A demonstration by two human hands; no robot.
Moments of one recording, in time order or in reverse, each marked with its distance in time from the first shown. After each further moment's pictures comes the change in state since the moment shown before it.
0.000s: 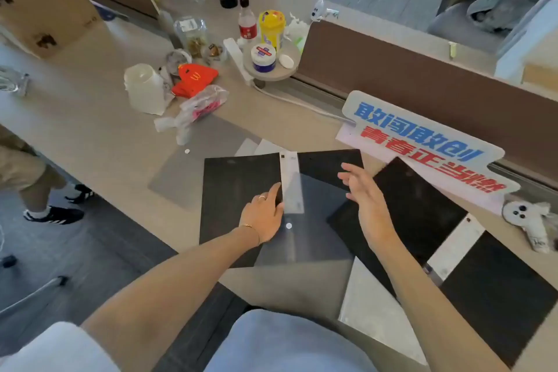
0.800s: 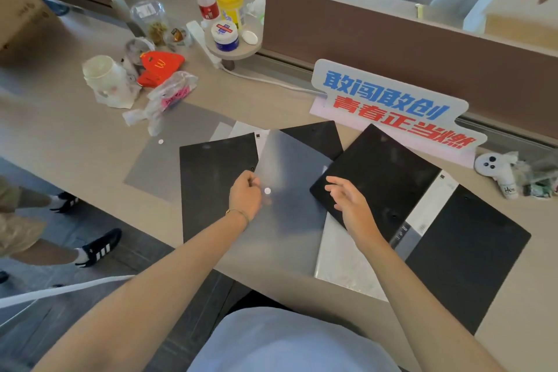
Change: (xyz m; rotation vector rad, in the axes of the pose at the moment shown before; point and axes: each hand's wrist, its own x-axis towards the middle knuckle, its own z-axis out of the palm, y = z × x) left_hand -0.011 0.024 0.012 -0.873 0.149 -0.300; right_hand -0.045 0.065 -0.021 -0.039 -0.011 0.215
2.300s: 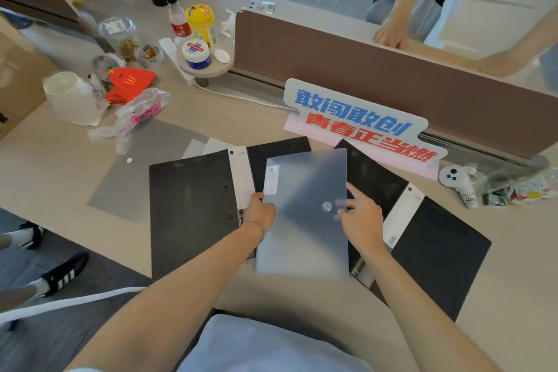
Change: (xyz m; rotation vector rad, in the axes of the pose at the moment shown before) left_hand 0.007 0.005 0.089 0.178 -0.138 -0.195; right_hand 0.010 -0.001 -0.063 -0.359 0.302 0.012
